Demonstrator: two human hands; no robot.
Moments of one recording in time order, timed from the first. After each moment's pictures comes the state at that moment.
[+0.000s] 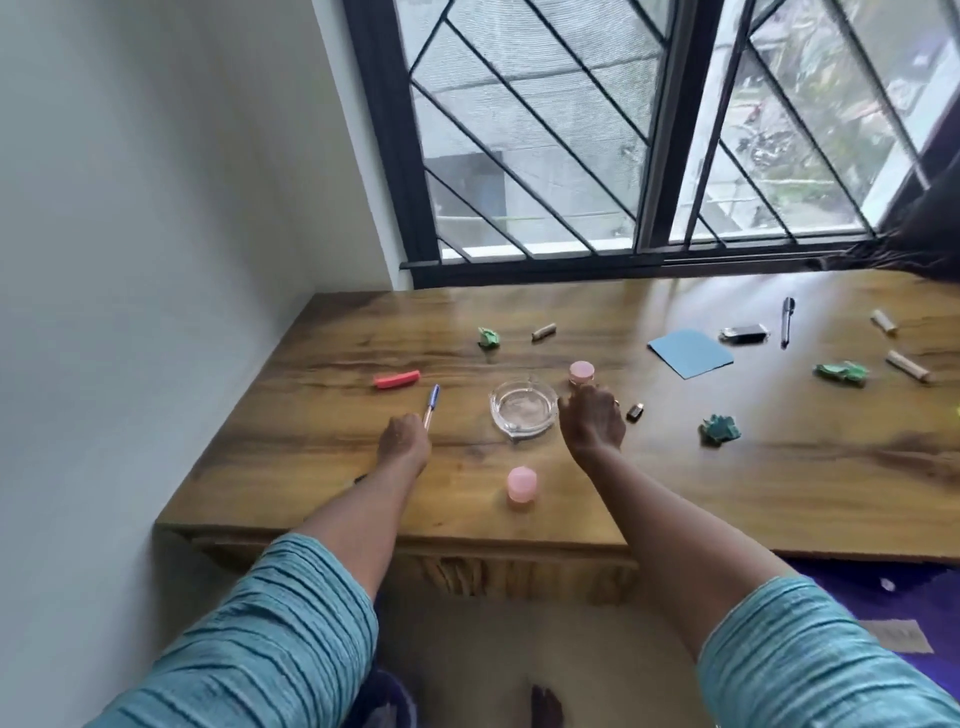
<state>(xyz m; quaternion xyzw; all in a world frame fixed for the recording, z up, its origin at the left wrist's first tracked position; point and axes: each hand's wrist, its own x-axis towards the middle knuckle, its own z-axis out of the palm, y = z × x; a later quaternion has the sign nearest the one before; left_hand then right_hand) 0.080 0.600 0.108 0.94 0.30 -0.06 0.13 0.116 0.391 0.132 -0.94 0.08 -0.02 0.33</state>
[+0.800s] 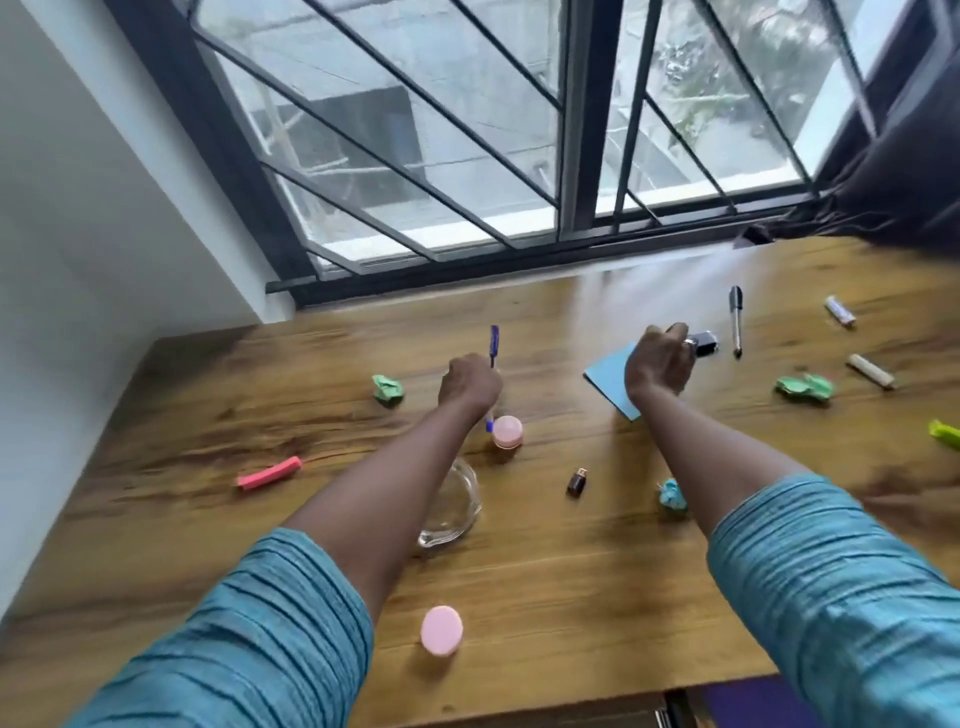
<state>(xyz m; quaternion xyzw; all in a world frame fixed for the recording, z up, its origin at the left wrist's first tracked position) 0.309 0.449 0.133 0.95 0.15 -0.10 0.25 0.340 0.246 0.097 -0.93 0.25 -0.14 0.24</state>
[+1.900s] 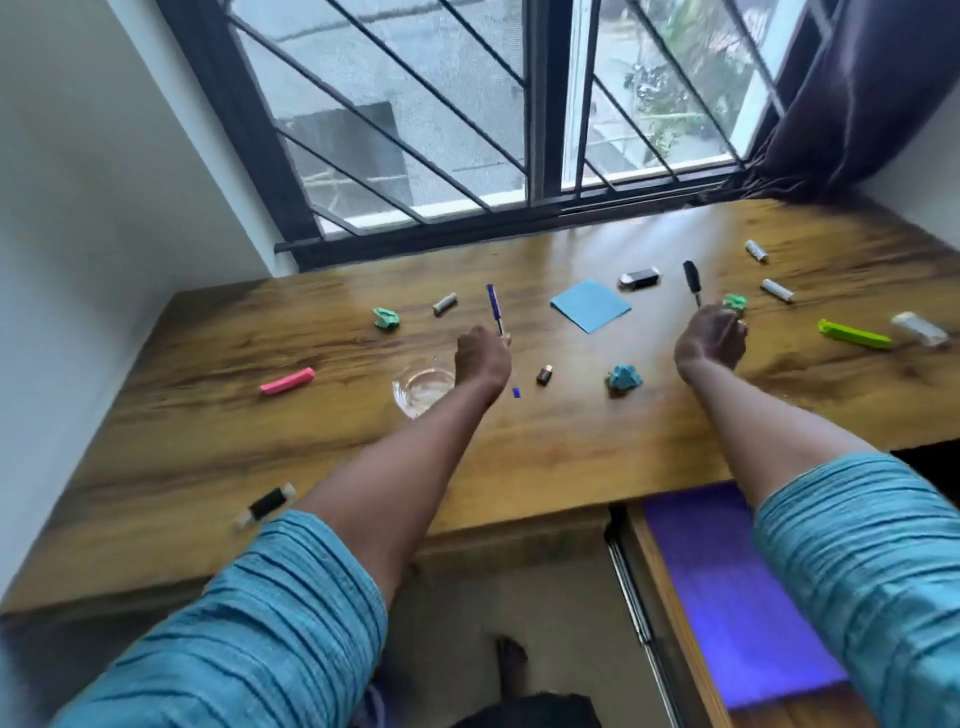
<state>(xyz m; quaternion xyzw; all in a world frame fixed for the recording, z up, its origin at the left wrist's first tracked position) 0.170 0.411 0.140 0.92 0.13 0.00 0.36 0.179 0.176 0.133 -0.87 0.33 -0.19 0.31</state>
